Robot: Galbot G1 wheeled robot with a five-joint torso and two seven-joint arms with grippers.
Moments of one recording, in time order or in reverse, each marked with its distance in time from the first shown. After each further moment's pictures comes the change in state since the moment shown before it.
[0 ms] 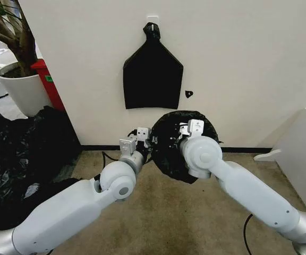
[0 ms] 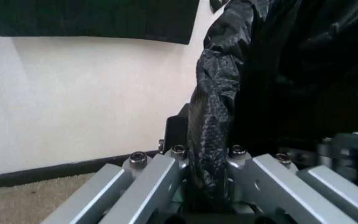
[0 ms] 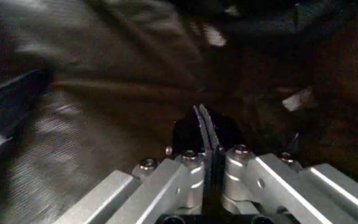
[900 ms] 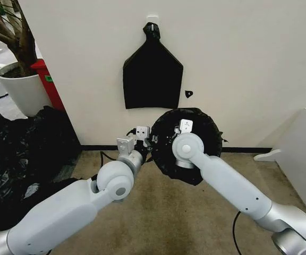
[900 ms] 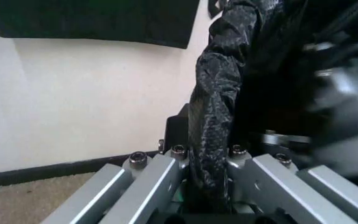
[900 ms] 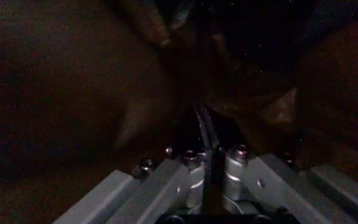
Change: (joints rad) left arm 0.014 0.017 -0.028 -0.024 -0.028 -0.003 0.008; right arm 0.028 0.093 -0.026 -0.164 -0.070 0.021 -0.020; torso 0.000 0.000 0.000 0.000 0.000
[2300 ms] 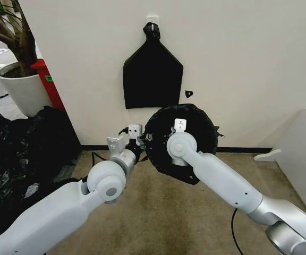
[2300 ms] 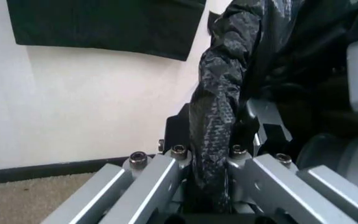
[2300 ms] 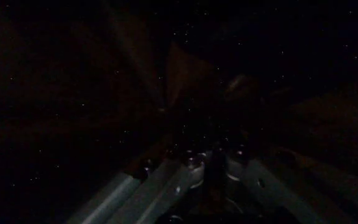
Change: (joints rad) left arm 0.048 0.043 -0.084 -0.083 -0.062 -0.001 0.004; right arm 0.045 0.079 -0.033 -0.204 -0.106 -0.038 -0.072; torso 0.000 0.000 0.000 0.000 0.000
